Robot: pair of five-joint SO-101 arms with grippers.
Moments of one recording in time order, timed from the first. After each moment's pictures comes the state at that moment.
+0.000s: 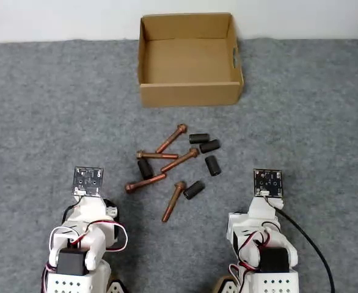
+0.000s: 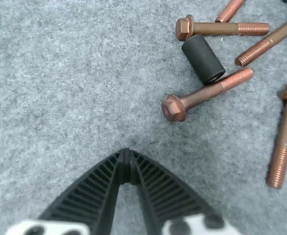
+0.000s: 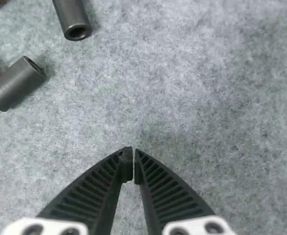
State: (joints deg) left arm 0.2 -103.7 97.6 71.9 9.6; right arm -4.4 -103.2 95.7 74.6 -5.9
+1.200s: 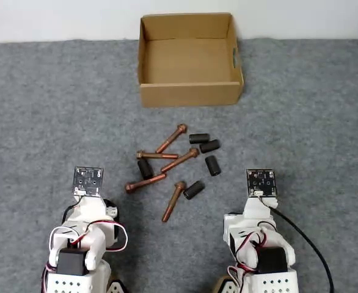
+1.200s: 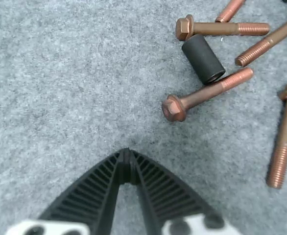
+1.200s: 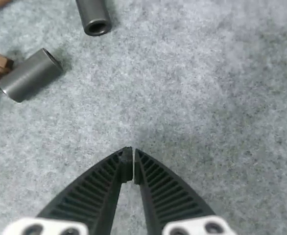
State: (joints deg) left arm 0.2 -103.7 97.6 71.9 9.6; right arm -7.6 -103.2 94.1 75.0 -5.9
